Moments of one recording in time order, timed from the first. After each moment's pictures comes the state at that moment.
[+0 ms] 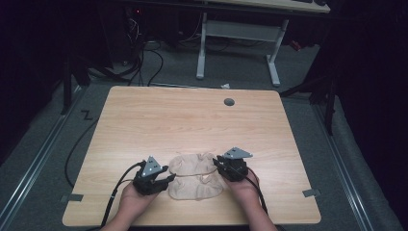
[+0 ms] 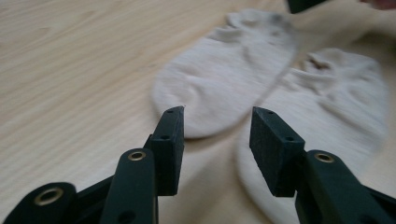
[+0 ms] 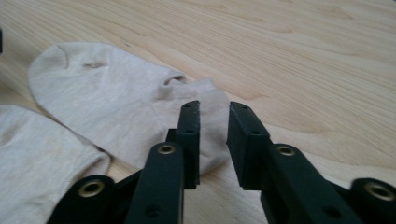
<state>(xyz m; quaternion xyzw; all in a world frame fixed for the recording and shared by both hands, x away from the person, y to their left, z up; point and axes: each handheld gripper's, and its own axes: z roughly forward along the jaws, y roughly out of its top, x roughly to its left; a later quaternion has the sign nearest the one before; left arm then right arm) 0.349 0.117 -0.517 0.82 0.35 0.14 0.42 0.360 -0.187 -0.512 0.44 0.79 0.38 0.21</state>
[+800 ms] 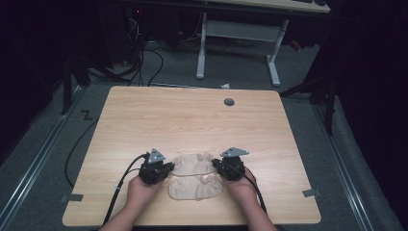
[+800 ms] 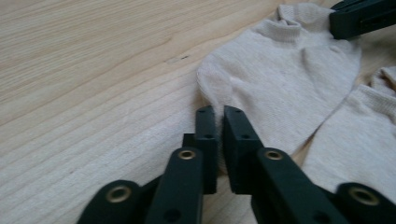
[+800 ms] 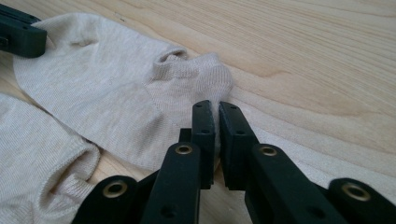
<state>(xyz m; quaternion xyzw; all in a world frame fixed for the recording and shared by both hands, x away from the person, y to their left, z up) 0.374 0.106 -0.534 0.82 0.38 0.12 0.41 0.371 -0.183 -0.529 0.45 0.80 0.36 0.17</state>
